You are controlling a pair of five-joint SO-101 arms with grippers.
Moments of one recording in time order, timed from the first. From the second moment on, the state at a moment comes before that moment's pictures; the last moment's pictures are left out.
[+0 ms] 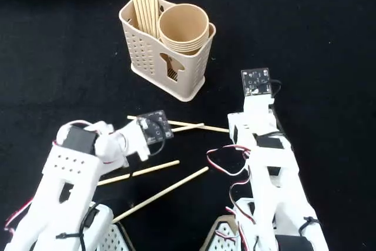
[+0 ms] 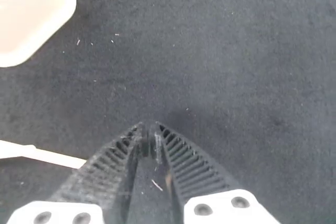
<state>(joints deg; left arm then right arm) 9.9 -49.5 54.2 82.3 -54.1 4.5 -34.2 74.0 20.2 11.0</state>
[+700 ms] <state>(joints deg) 34.6 -39.4 58.5 80.0 -29.1 4.5 -34.2 74.0 20.2 11.0</state>
